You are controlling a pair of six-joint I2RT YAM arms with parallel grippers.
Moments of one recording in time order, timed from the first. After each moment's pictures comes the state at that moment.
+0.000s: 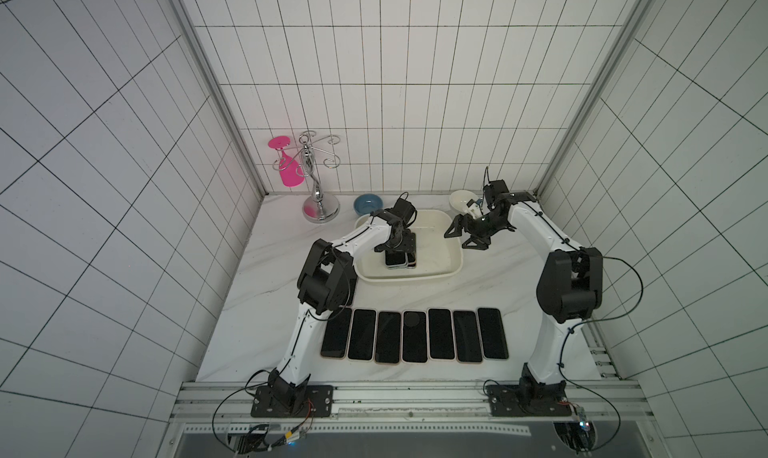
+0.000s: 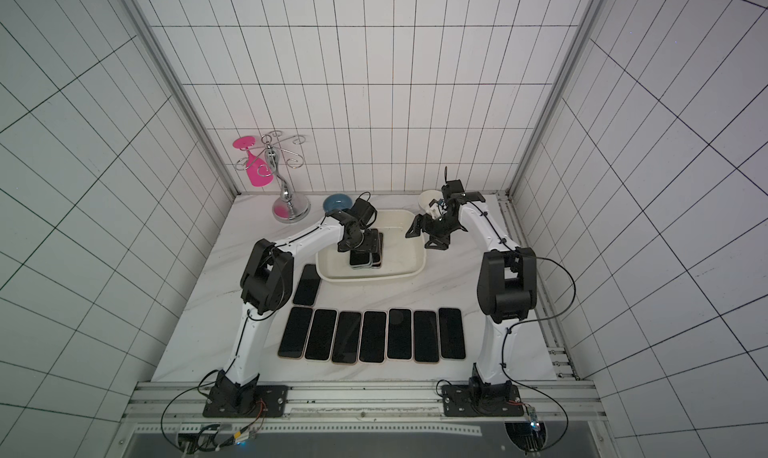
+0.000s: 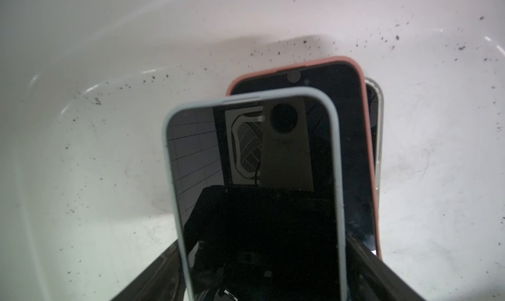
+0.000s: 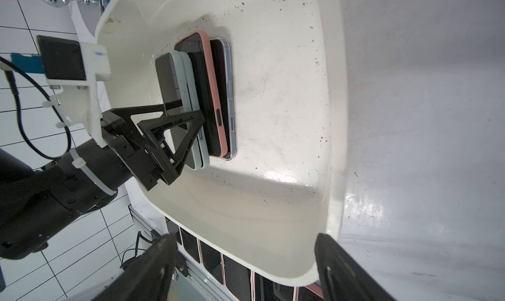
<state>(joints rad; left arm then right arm) -0.58 2.28 1.91 -0.83 -0.09 -0.50 0.24 1.96 1.70 -1.05 -0.60 0.30</state>
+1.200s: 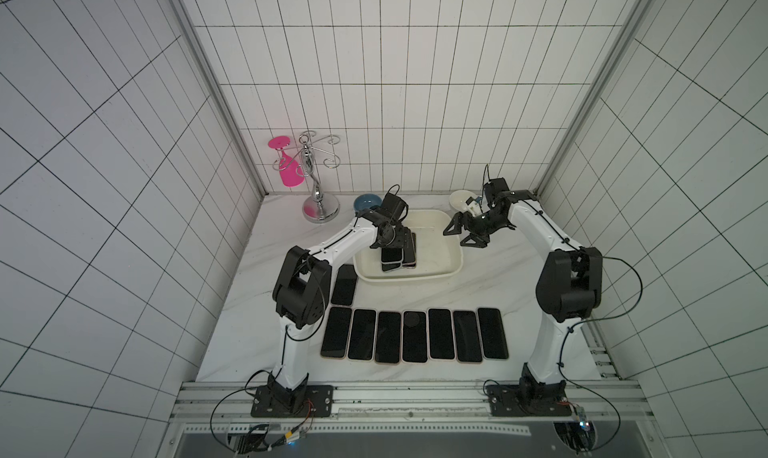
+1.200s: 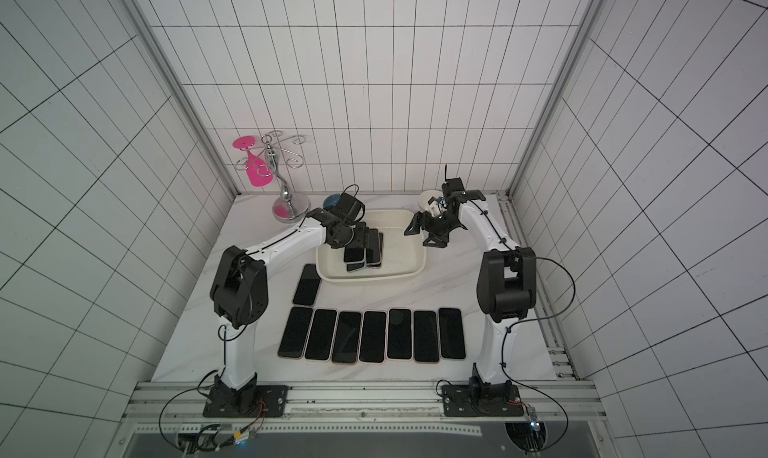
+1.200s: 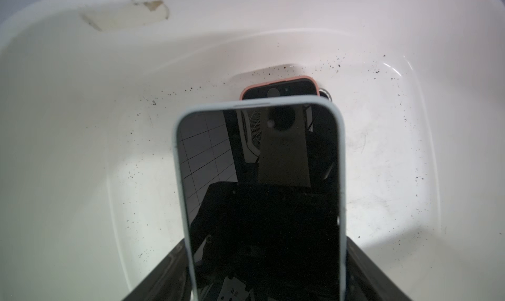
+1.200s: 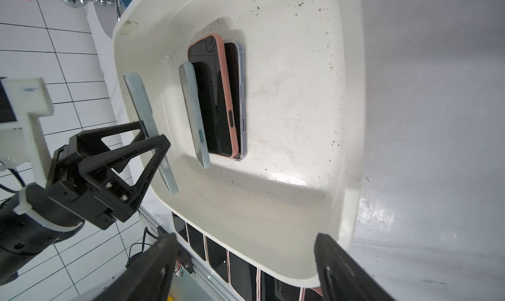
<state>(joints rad) -0.57 2.04 1.72 -0.74 -0.04 -0.48 0.24 1.96 1.73 -1.04 -0.66 0.30</state>
